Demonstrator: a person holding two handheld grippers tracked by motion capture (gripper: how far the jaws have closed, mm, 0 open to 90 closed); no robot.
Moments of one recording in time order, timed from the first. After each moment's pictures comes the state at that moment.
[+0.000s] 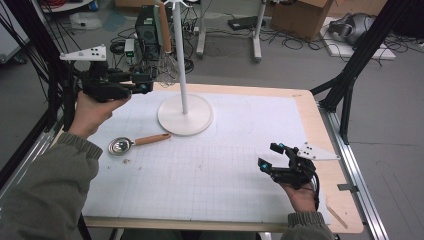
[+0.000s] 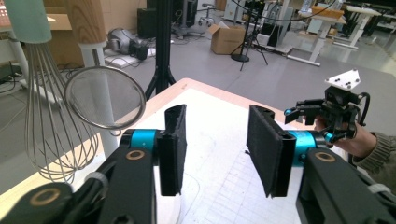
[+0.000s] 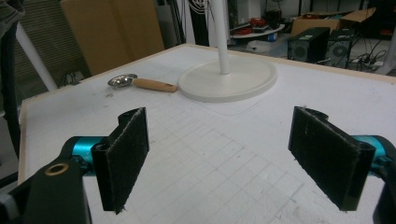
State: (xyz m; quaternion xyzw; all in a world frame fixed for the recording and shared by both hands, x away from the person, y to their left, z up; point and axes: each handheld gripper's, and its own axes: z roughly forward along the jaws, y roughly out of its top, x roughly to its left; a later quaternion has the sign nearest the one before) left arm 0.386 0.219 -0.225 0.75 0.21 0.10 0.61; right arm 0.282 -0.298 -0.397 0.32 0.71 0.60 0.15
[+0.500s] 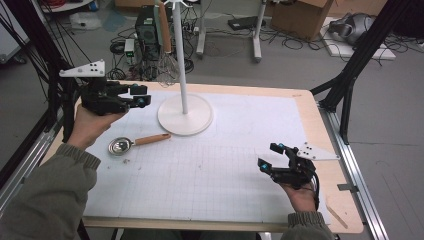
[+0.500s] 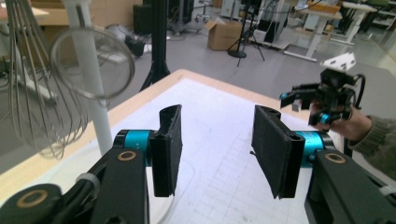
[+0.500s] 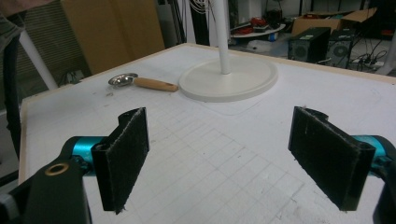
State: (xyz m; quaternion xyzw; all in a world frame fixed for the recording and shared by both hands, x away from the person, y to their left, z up) left arm 0.373 0.228 -0.255 0.76 0.22 0.09 0.61; right arm 0.282 -0.298 -0.397 0.32 0.72 0.60 0.15
